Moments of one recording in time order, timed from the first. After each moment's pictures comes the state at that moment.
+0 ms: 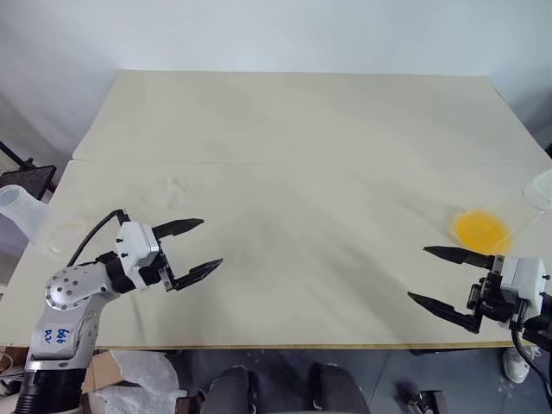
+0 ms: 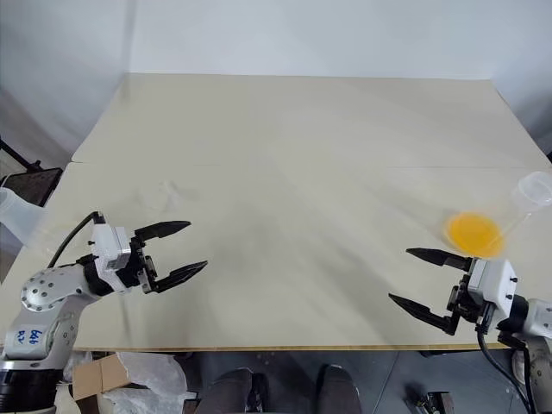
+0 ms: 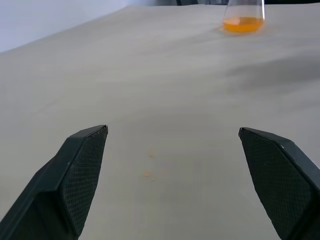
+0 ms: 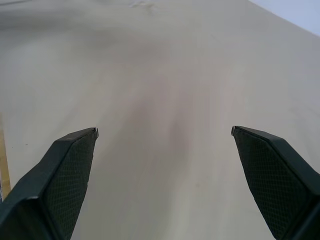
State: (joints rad) left arm -0.07 0.64 0.22 -0.18 -0.46 0.05 -0.95; right arm 0.17 -0.76 -0.41 -0.12 0.56 -0.11 1.28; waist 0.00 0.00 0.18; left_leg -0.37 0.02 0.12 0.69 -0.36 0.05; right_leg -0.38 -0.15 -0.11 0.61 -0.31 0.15
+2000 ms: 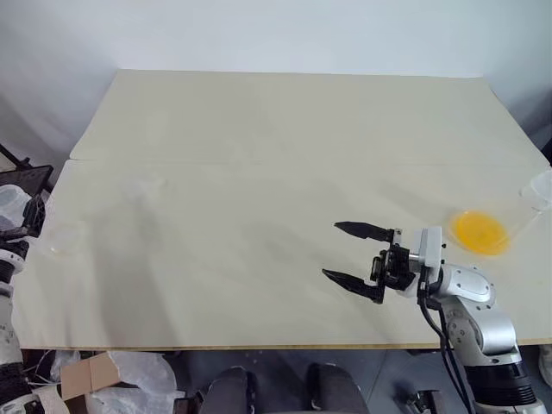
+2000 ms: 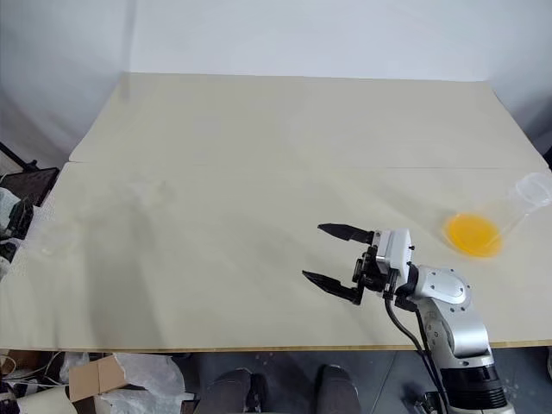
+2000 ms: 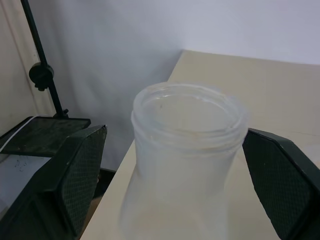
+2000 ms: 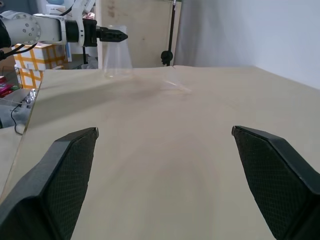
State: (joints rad) left arm -0.16 0.68 0.72 0.22 -0.54 0.20 -0.29; right arm -0.13 -0.51 -0.04 -0.22 0.55 0.00 1.12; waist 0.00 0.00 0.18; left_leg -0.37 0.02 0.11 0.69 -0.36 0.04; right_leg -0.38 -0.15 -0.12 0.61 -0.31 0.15
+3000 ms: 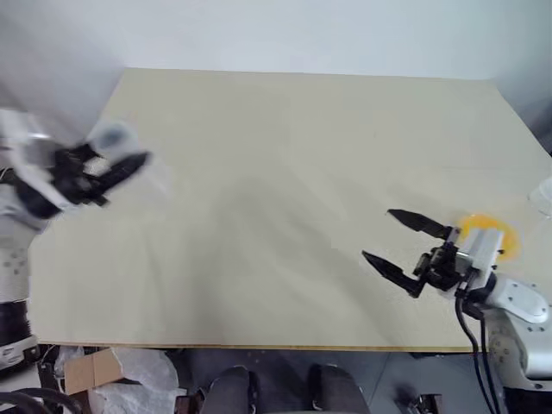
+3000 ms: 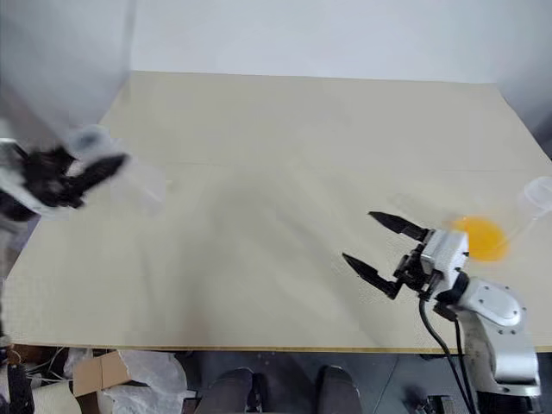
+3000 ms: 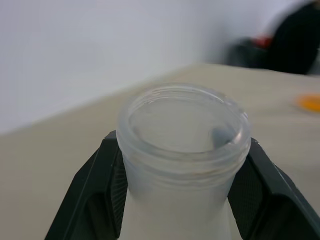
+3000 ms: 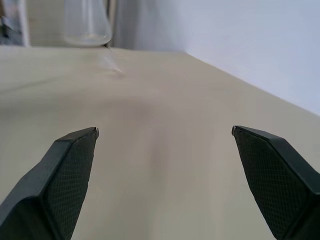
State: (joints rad) left arm -0.49 0.81 0.25 0.04 -0.68 0.36 -1.02; right arm 0.08 -0.60 -0.33 -0.32 0.55 -0.04 0.98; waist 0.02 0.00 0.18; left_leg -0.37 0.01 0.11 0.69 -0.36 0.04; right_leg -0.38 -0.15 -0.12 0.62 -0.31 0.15
